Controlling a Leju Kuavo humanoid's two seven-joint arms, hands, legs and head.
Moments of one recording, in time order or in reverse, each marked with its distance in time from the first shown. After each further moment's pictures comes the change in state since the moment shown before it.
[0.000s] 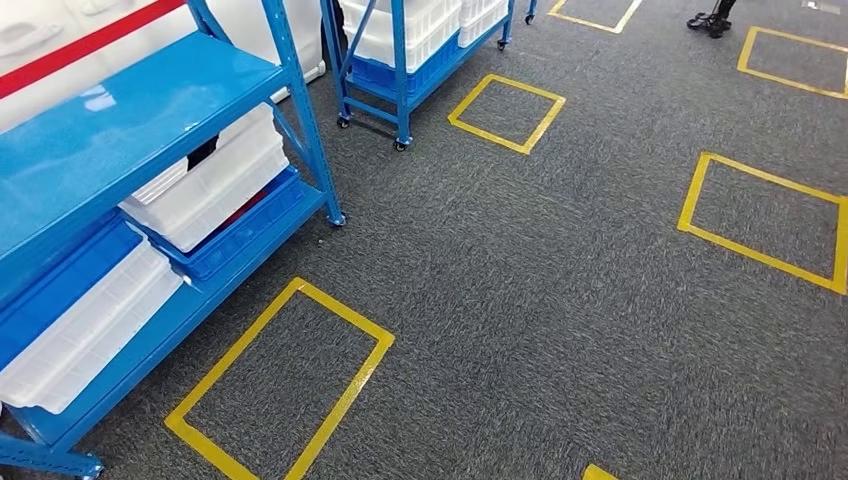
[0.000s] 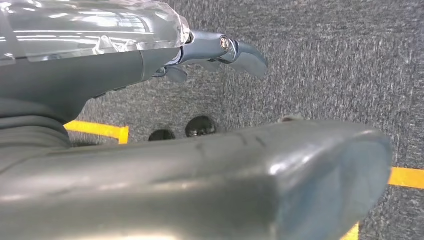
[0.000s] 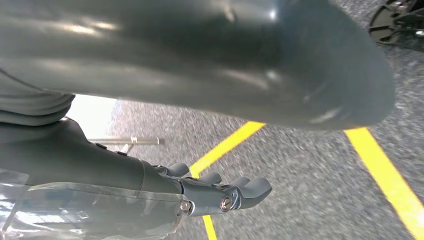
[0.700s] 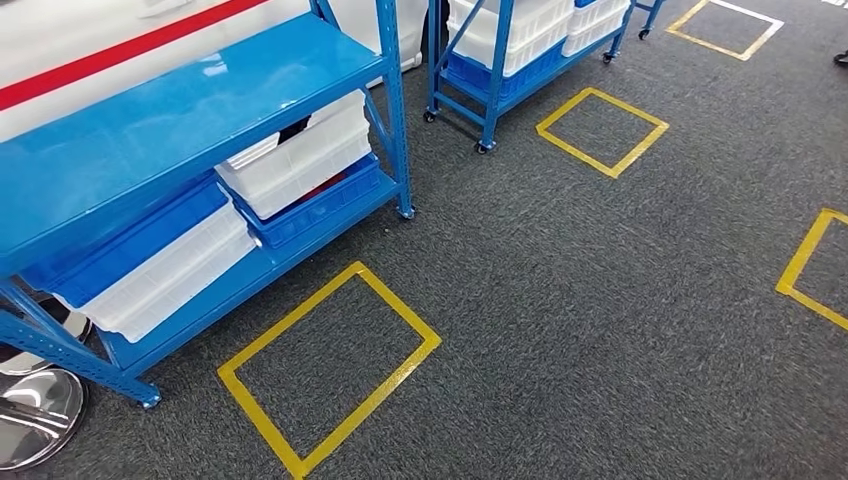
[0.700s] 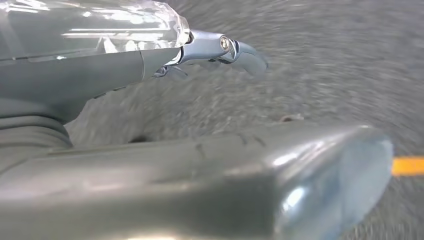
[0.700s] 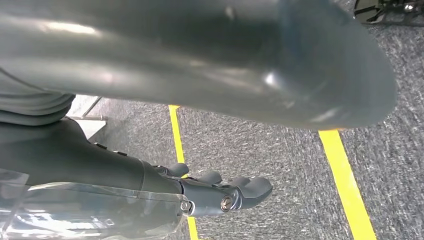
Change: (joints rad) left arm -0.002 0.120 -0.111 0.001 -0.233 -0.092 -0.164; right arm -0.013 -0.056 -0.025 0.001 0.003 -0.025 -0.063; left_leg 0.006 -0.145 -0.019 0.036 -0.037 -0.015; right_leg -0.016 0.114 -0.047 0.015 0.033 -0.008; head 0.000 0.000
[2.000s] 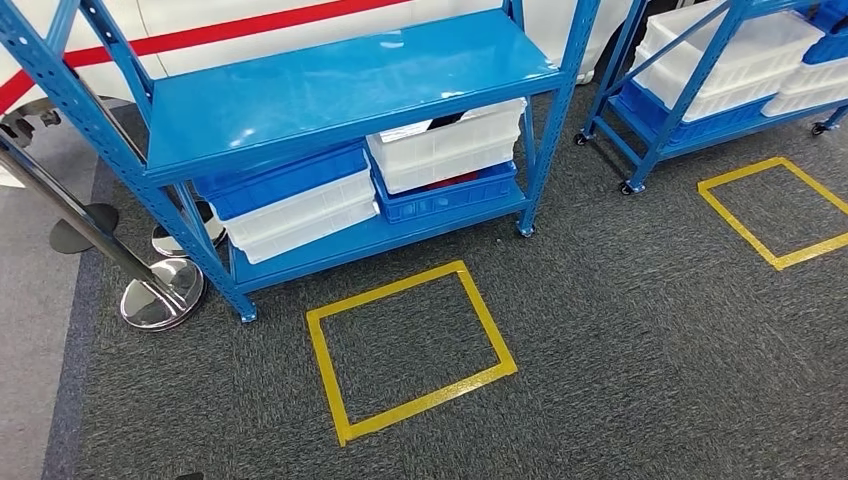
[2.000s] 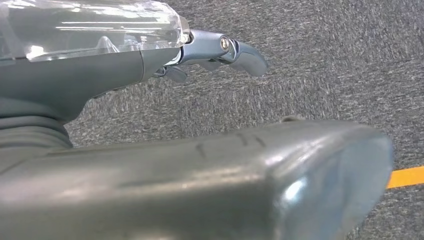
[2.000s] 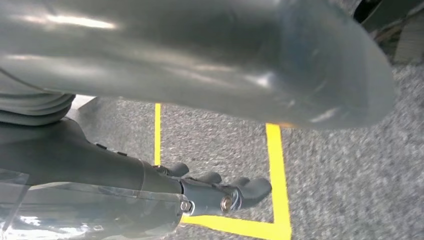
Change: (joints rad) left arm -0.016 0.097 -0.322 0.025 -0.244 -0.023 0.104; right arm 0.017 0.062 -0.133 -0.001 -0.134 0.047 -0.010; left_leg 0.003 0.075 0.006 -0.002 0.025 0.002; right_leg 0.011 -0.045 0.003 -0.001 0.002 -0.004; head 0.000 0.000
